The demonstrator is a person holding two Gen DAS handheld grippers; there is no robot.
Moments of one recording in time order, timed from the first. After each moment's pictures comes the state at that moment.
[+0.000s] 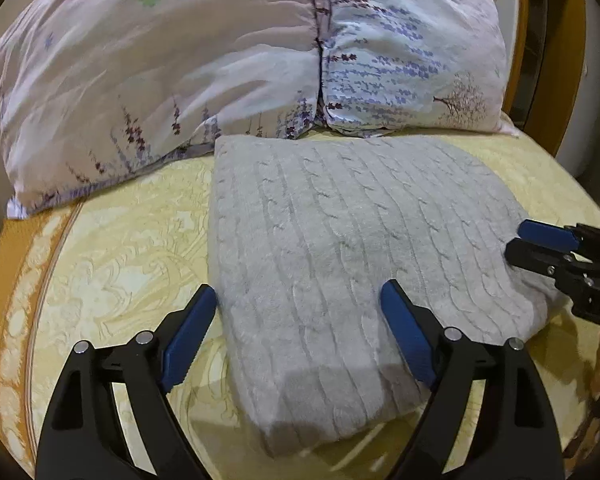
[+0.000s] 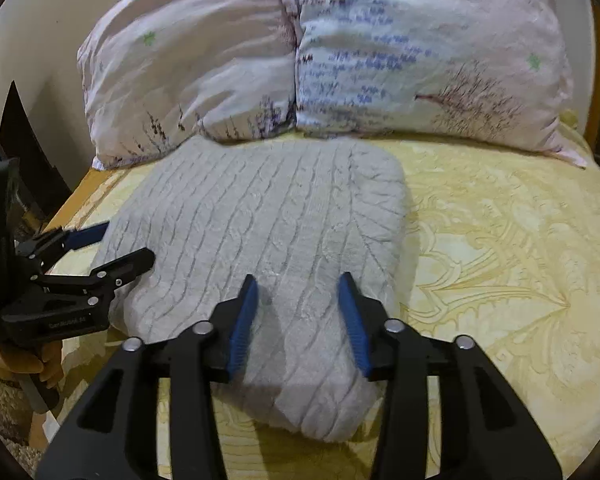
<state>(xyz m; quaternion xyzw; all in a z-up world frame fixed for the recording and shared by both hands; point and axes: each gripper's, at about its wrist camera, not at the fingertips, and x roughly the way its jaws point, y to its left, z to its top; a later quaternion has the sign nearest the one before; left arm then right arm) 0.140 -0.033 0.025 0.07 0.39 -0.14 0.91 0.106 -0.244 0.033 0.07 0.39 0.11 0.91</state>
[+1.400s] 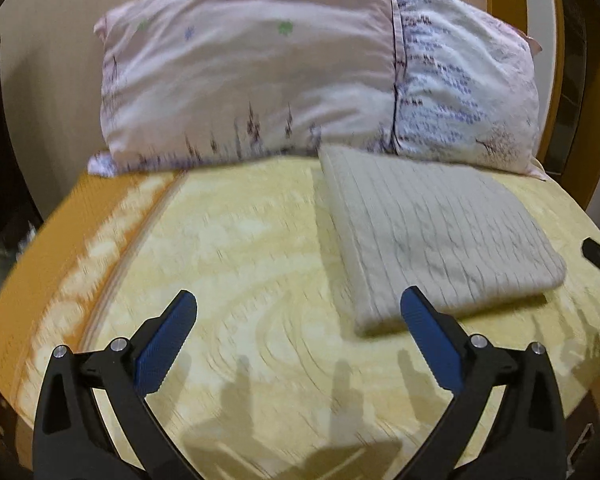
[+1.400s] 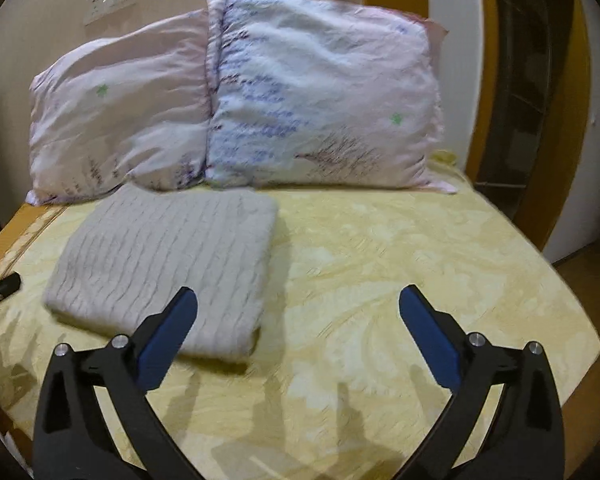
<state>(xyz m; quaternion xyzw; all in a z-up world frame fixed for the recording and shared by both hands) 0.060 0.035 0.042 0.02 0.35 -0.05 0.94 0.022 -0.262 0.059 0.04 0.32 -0.05 0.95</state>
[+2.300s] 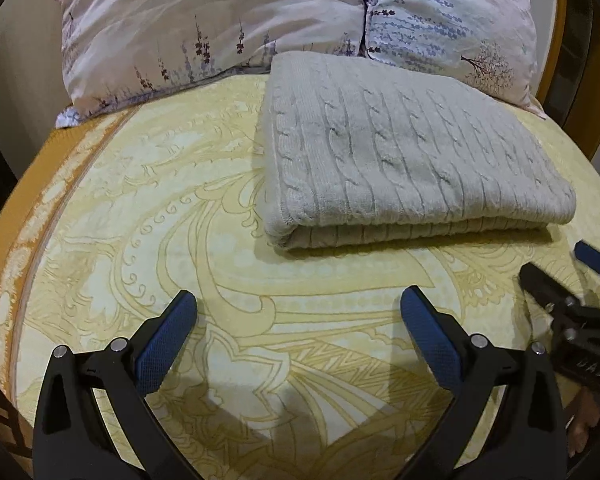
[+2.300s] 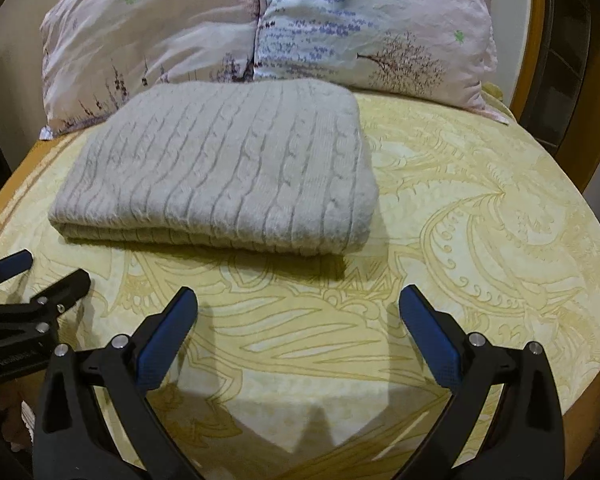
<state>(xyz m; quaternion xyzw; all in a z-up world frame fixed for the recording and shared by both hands) 0.059 -0.014 -0.006 0.04 0.44 -0.06 0.89 0.032 -0.207 -0.007 0.03 0.44 -0.03 0.90</state>
